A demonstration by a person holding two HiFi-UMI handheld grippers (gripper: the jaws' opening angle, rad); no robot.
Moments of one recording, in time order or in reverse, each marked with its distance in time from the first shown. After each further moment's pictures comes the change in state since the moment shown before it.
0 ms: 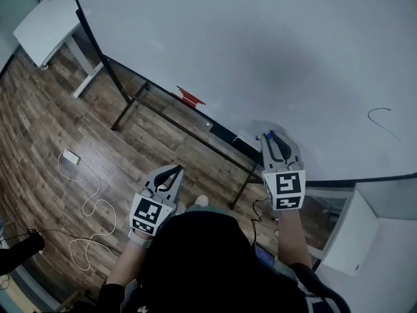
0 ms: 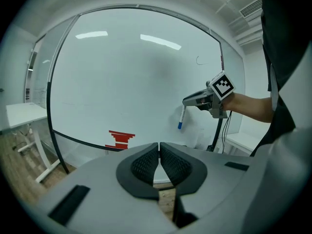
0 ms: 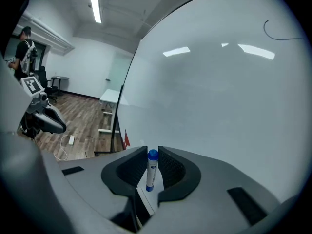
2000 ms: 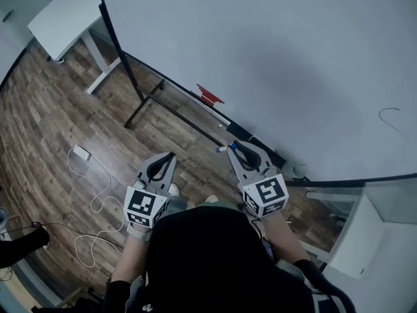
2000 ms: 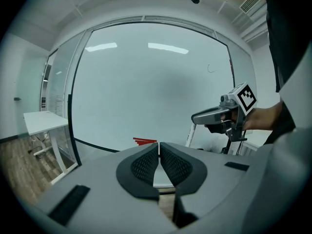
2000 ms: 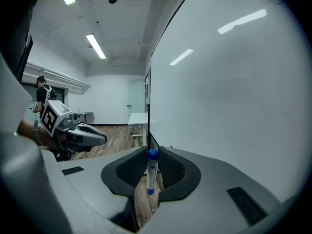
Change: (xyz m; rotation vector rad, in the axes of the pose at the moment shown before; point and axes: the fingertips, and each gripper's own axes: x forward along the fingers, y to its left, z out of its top) left arm -0.061 0.069 0.012 0.005 -0.060 0.167; right arm 0.013 0.159 0.042 0.207 -0.199 0.364
